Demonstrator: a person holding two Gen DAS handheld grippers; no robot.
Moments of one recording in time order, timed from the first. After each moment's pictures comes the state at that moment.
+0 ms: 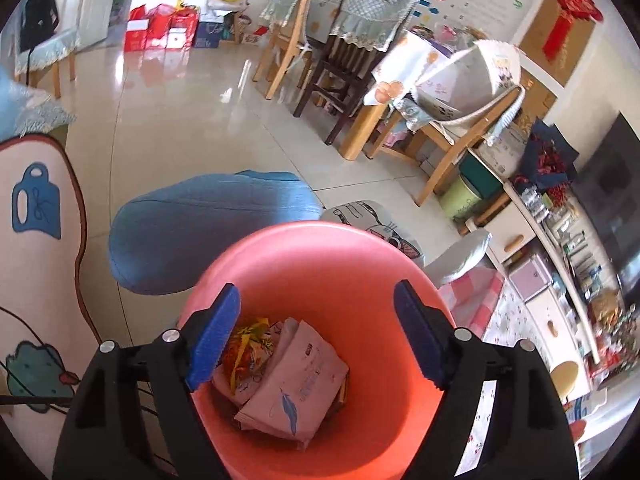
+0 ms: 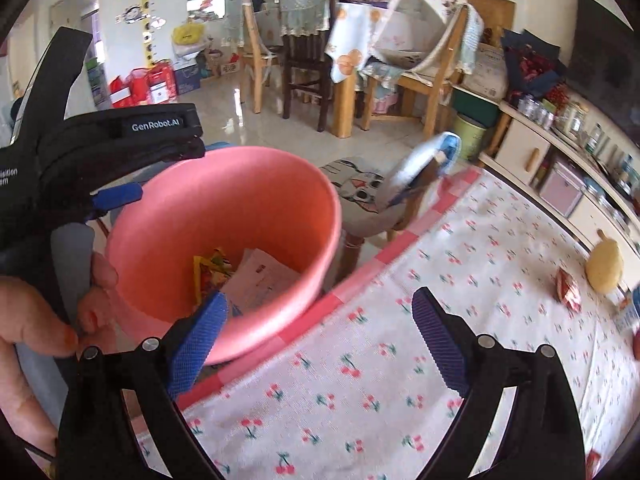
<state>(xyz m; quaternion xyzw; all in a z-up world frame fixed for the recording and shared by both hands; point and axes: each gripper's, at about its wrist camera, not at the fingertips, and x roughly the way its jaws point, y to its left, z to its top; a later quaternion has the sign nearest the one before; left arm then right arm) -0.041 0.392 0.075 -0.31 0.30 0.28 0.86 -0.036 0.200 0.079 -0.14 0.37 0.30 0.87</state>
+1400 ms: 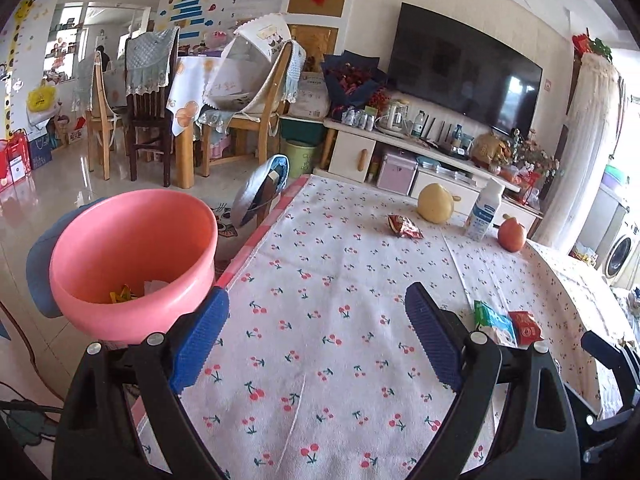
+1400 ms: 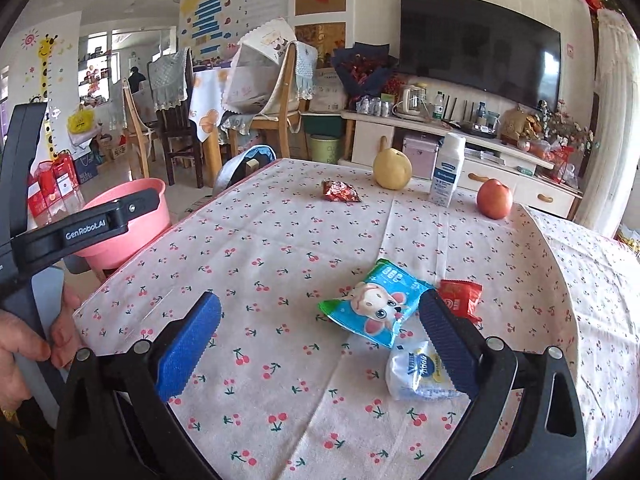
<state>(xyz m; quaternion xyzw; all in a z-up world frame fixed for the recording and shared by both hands) -0.126 0.159 0.089 -0.09 0.27 0.01 0.96 -0.175 -0.062 0.093 -0.03 0.29 0.11 0.95</state>
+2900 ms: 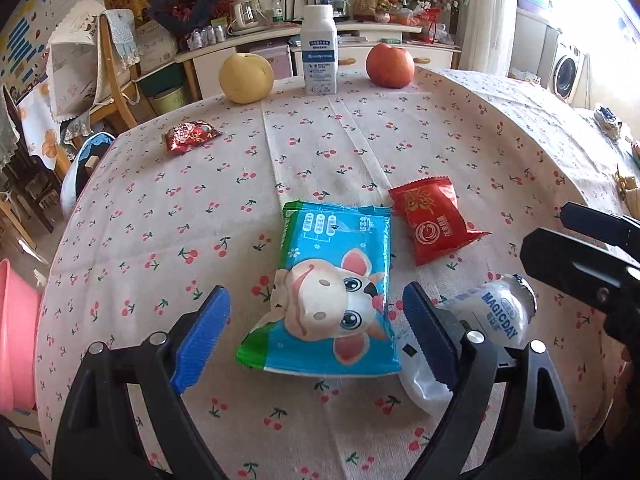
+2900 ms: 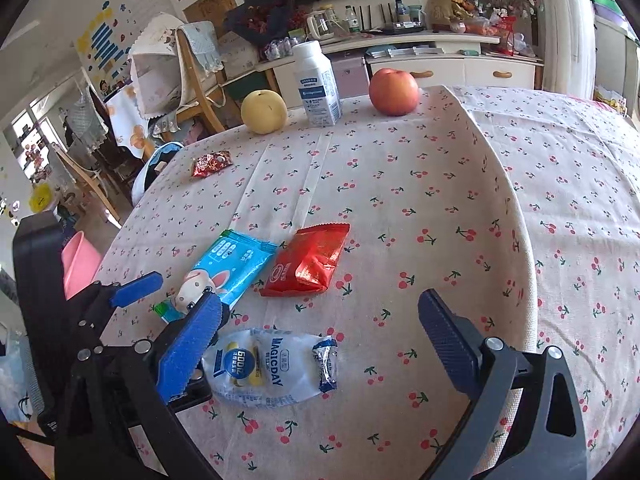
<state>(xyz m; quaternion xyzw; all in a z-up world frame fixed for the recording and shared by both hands) -0.056 -0.067 0.019 0.12 0.43 -0.15 0.88 -0.110 -0.220 0.058 0.13 0.41 0.05 0.90</state>
